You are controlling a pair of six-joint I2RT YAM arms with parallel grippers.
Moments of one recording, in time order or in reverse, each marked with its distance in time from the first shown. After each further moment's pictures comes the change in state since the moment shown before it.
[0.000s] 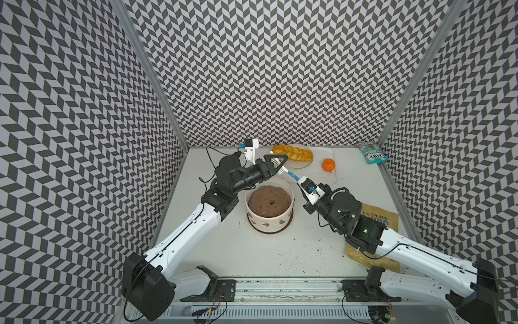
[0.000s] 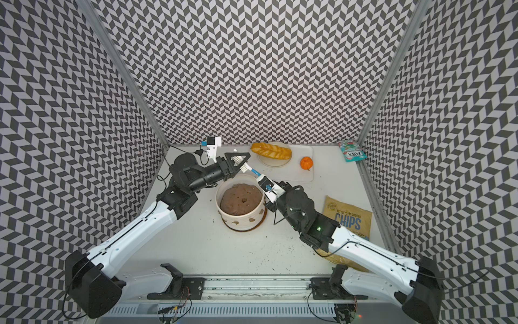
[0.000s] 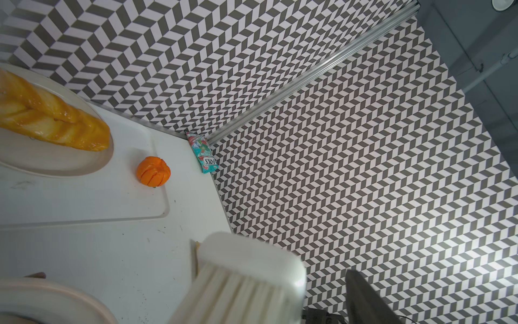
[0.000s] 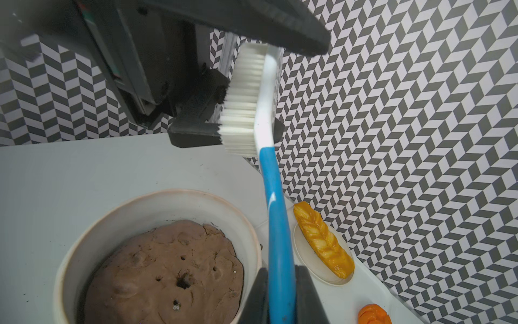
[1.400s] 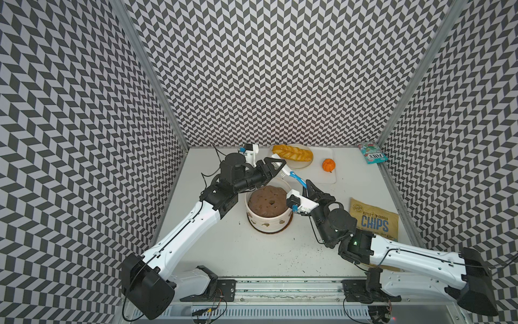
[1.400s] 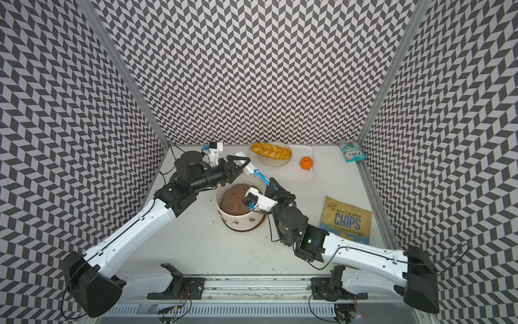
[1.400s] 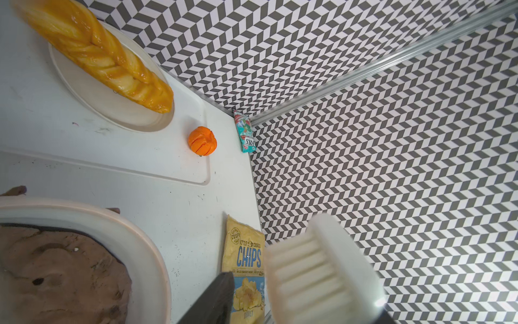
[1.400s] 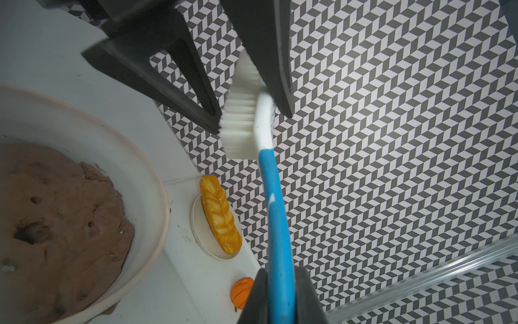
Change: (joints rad) left arm -0.013 0.007 0.080 -0.304 -0.077 -0.008; right arm 0.213 0.044 -0.083 0.300 0.510 -0.660
